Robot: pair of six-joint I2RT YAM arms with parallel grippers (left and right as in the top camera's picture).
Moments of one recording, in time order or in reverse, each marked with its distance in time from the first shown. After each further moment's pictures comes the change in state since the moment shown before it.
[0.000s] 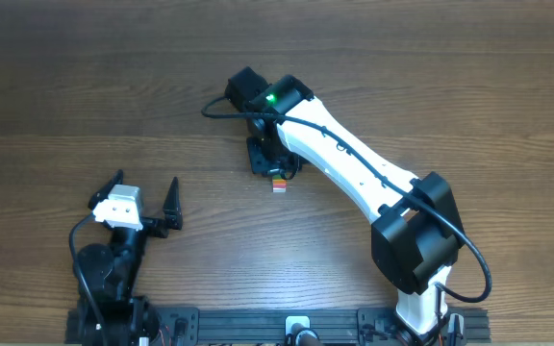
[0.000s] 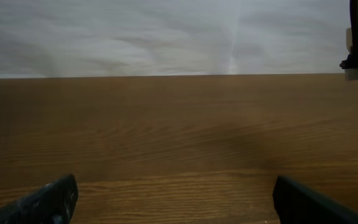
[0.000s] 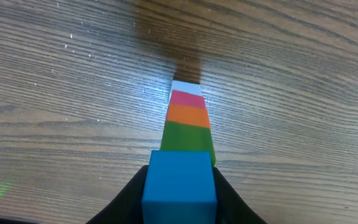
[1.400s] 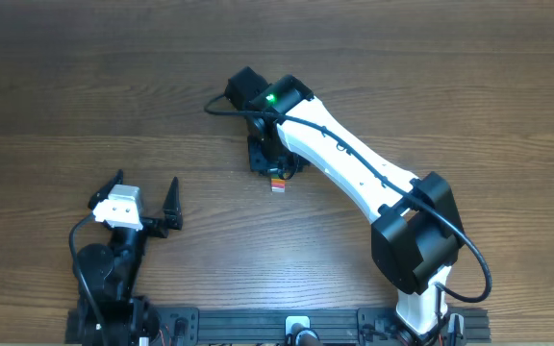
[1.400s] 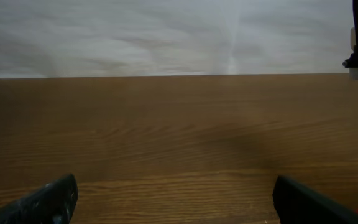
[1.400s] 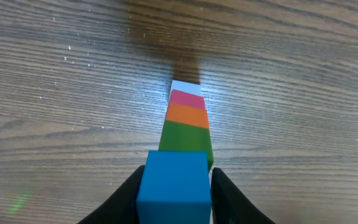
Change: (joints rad) left arm 0.000 0.000 0.000 0.000 0.000 0.000; right arm 0.000 0.000 0.000 0.003 0.000 0.094
